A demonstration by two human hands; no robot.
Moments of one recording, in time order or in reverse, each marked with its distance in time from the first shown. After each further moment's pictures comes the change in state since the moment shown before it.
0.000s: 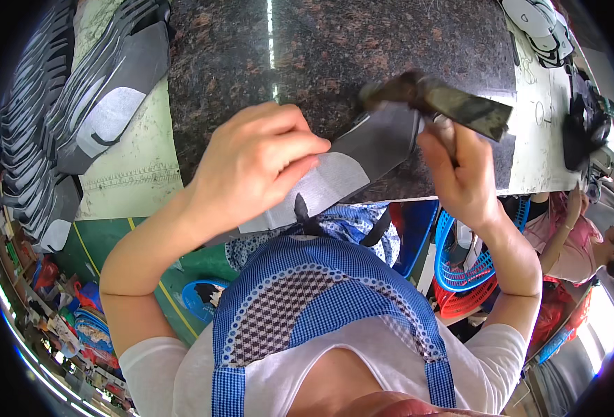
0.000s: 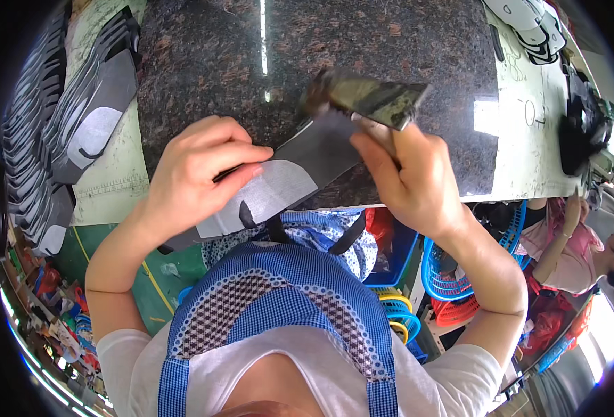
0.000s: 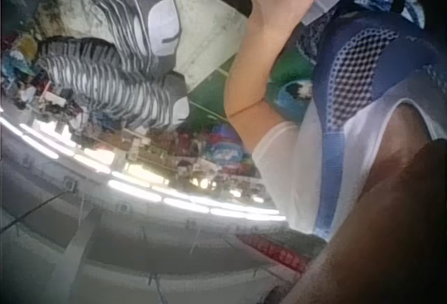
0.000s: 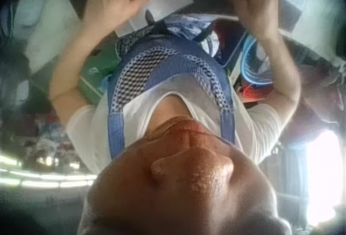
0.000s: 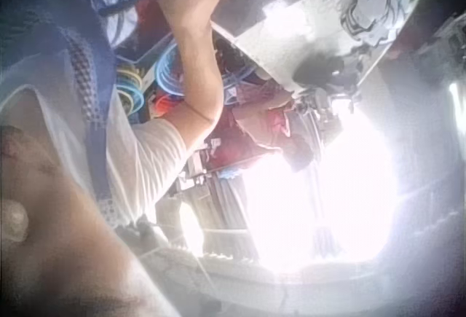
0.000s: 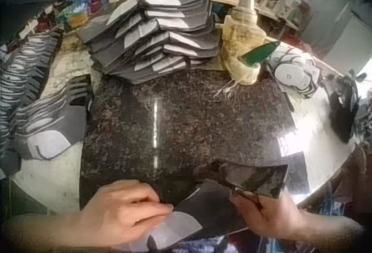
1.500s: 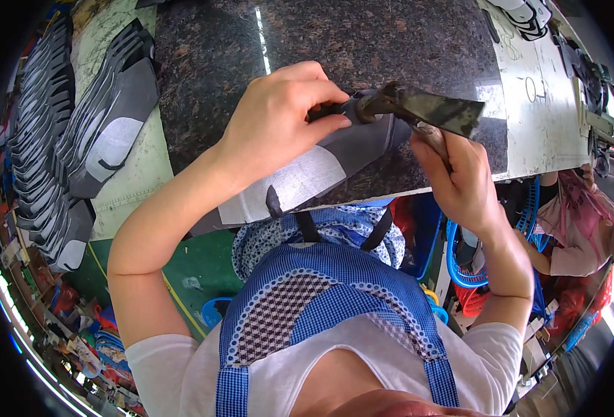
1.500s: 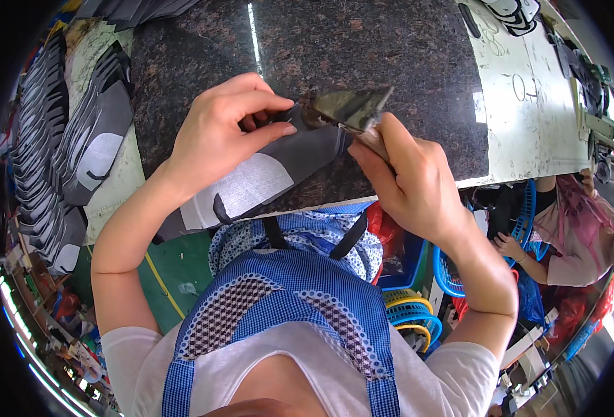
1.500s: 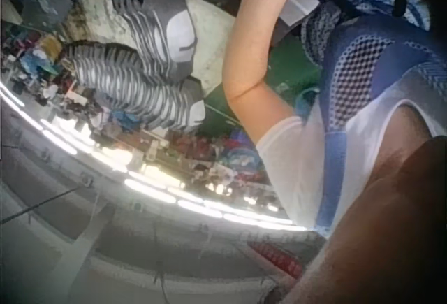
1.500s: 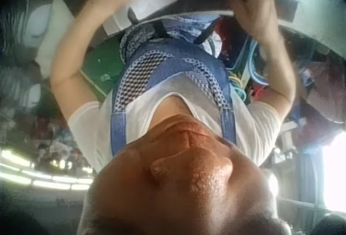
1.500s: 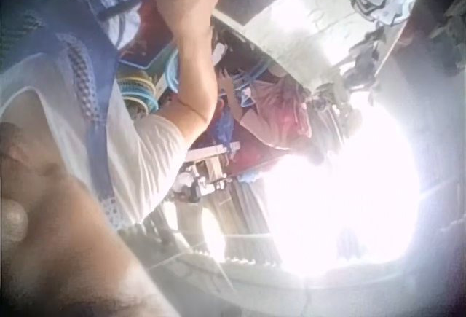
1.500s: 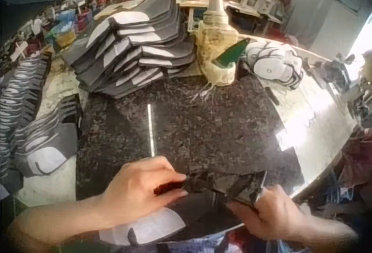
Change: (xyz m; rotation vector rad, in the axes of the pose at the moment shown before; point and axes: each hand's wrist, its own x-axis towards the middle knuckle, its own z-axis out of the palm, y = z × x) left_hand 0.064 -0.003 0.024 -0.028 -0.006 -0.018; right_hand -0.029 0.011 -0.002 0.038 0.244 -0.045
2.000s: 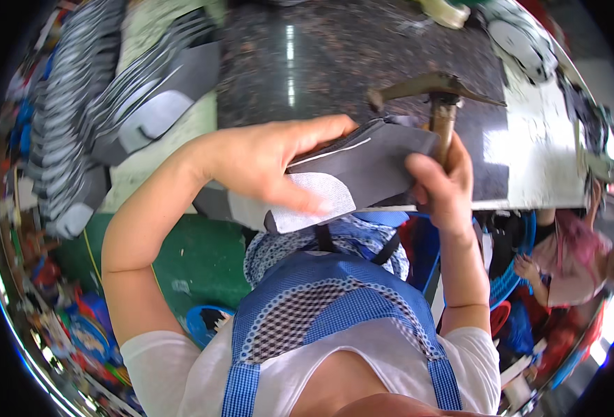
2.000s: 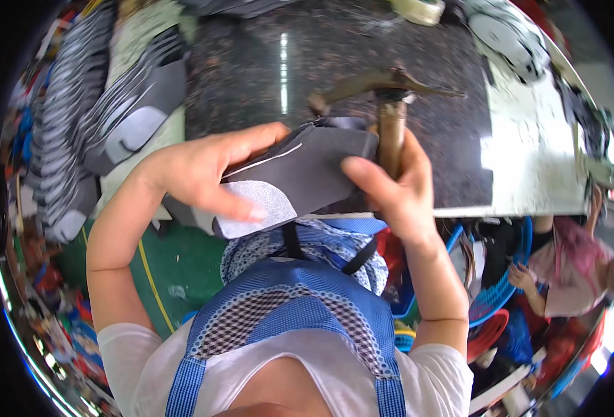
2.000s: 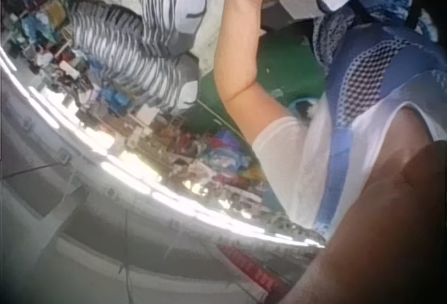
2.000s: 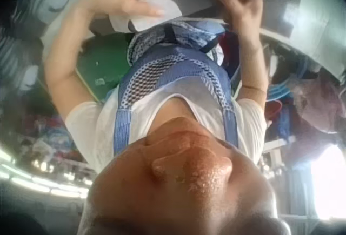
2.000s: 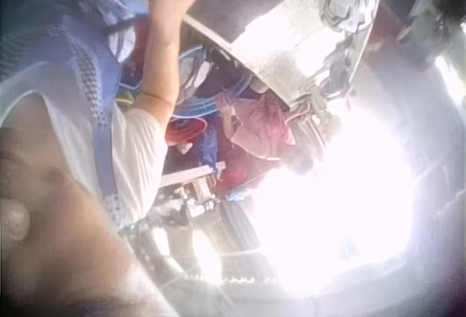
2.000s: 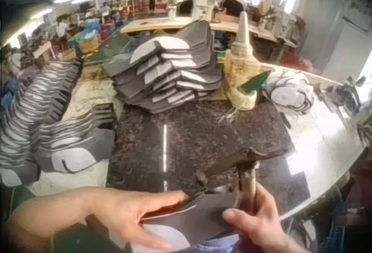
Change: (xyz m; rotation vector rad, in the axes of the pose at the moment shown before) left_hand -0.048 0.010 -0.073 -0.832 -0.588 -0.309; right_hand 0.015 -0.027 0.049 0.843 0.066 0.360
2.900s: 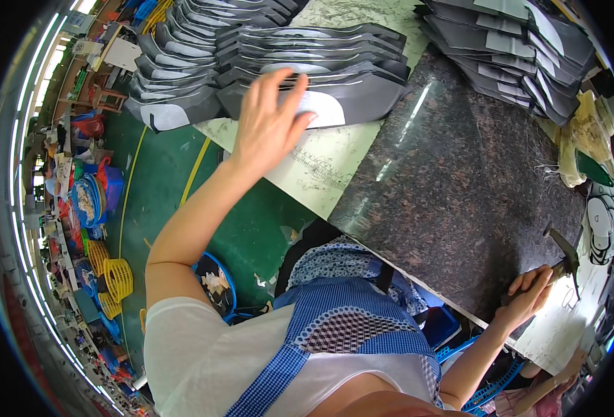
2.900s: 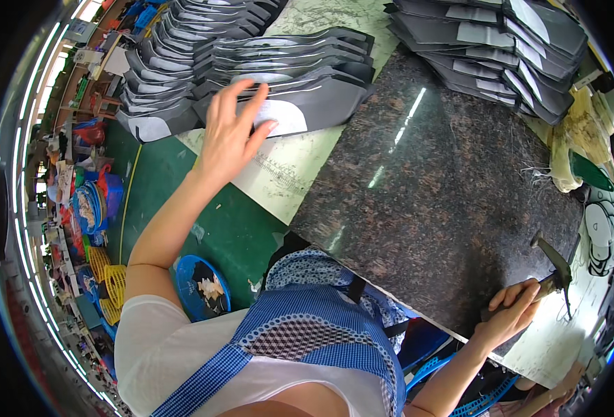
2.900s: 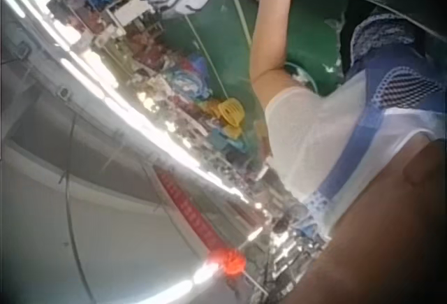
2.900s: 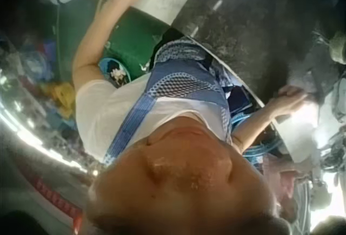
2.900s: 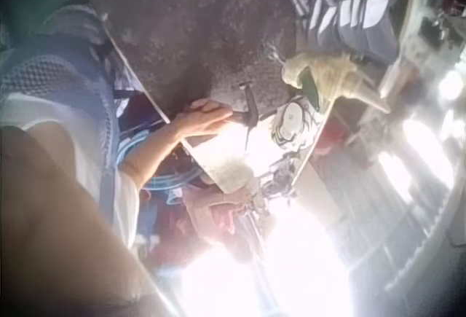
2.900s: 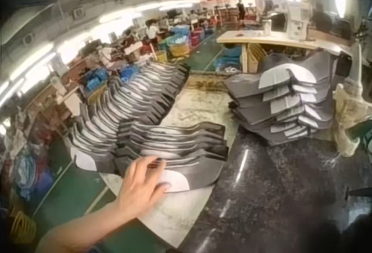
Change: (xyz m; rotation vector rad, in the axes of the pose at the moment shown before) left_hand -0.152 -0.073 -0.021 1.626 1.457 -0.304; right_hand 0.040 0.018 -0.057 -0.062 0.504 -0.218
